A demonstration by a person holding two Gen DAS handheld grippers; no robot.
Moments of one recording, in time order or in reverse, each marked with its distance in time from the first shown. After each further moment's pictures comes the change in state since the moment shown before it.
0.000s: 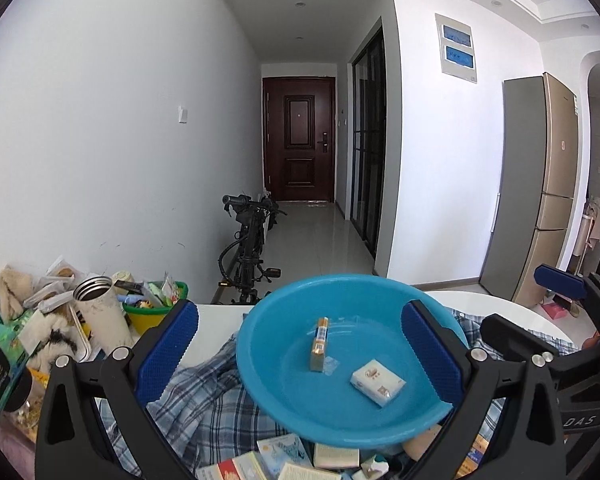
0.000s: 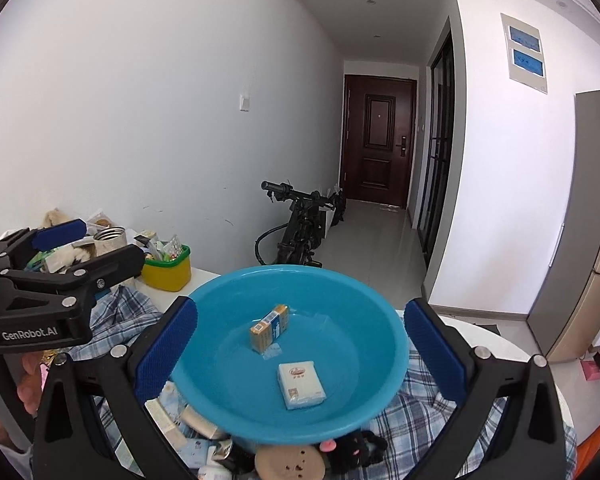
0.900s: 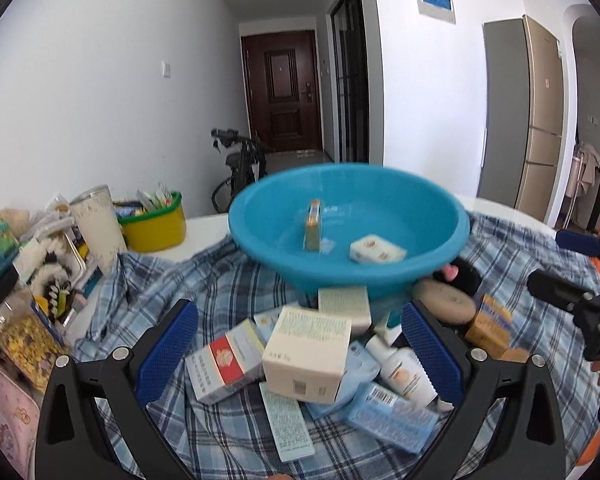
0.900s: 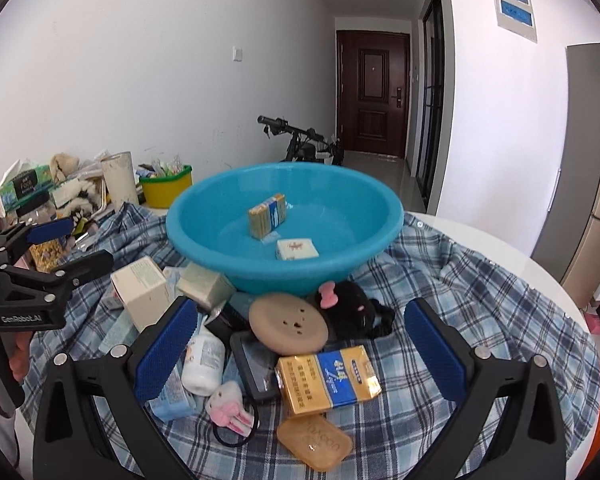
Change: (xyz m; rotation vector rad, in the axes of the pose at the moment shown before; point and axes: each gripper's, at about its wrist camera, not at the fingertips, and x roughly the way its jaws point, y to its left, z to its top) left arm -0.018 0.000 -0.138 0.089 0.189 -0.031; right arm -0.031 -0.011 -0.129 0.051 0.166 0.009
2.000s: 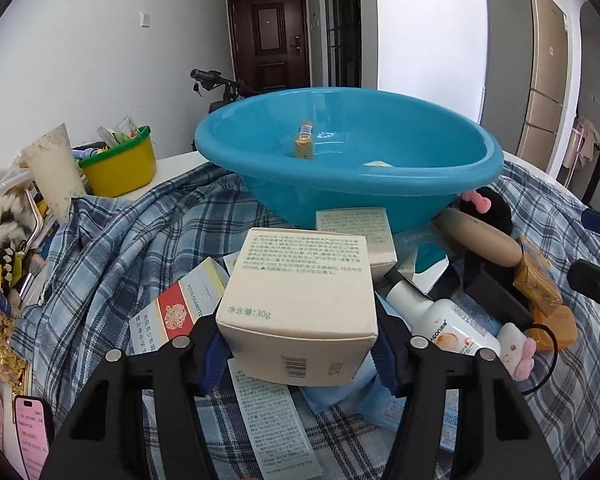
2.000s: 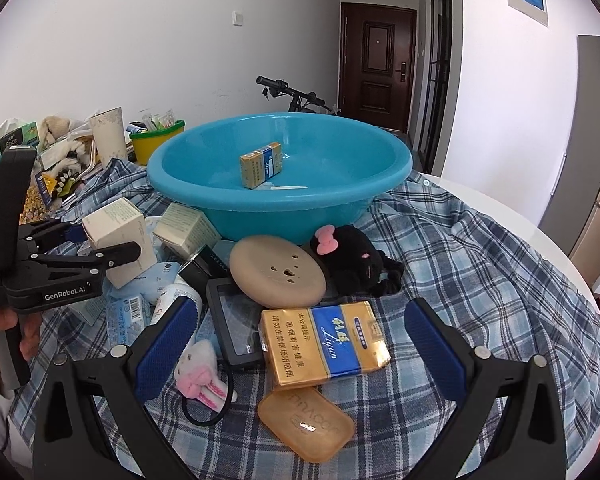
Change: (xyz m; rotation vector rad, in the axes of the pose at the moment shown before) left arm 0.083 0.000 -0.040 0.008 0.165 -0.039; right arm 0.035 -0.004 -0.033 -0.019 0.106 -0.011
